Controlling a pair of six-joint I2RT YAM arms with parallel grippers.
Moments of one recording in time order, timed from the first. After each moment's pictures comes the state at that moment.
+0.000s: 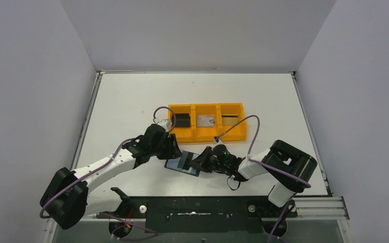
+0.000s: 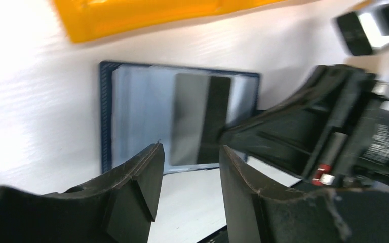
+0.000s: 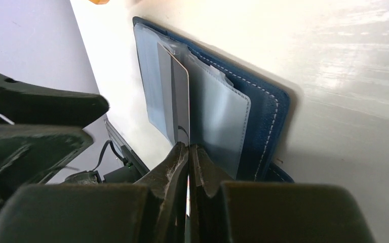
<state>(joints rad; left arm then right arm) -0.67 1.22 0.62 -0.26 0.08 -0.68 0.90 1.63 0.39 0.68 -0.12 1.35</state>
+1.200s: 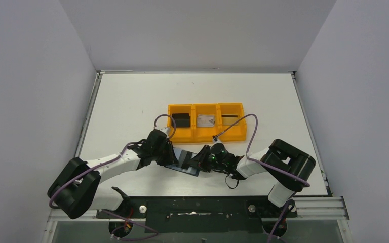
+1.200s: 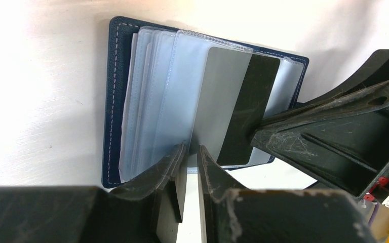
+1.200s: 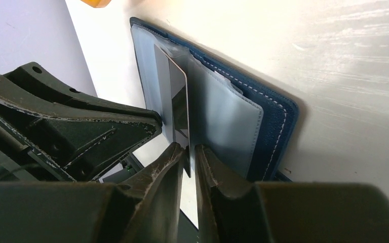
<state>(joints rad) -0.65 1.32 0.53 -0.15 0.15 -0.72 0.90 1.65 0.43 0.63 -0.12 1.35</state>
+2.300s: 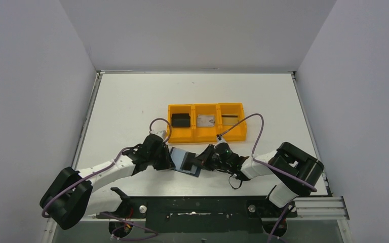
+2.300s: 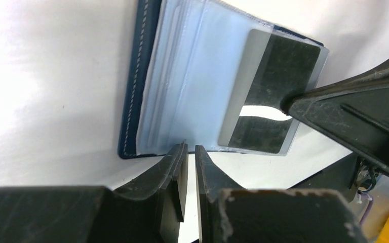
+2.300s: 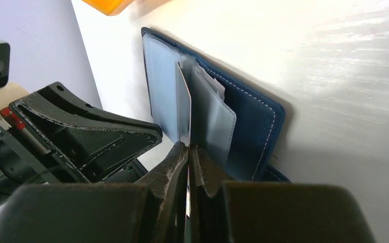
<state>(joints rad) -0.66 1.22 0.47 -0.19 0.14 -0.77 0.87 1.58 0.40 0.62 -0.11 1.32</state>
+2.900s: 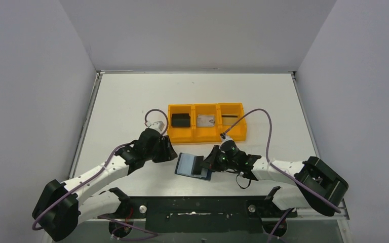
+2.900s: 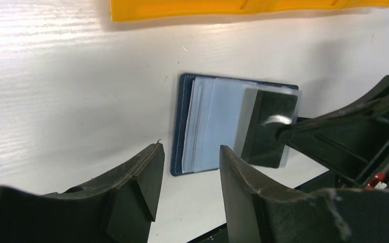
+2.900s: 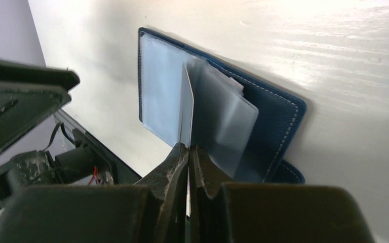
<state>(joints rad) -0.67 1.05 0.54 -0.29 0.03 -0.76 0.84 1.33 0.40 0.23 -0.12 1.11</state>
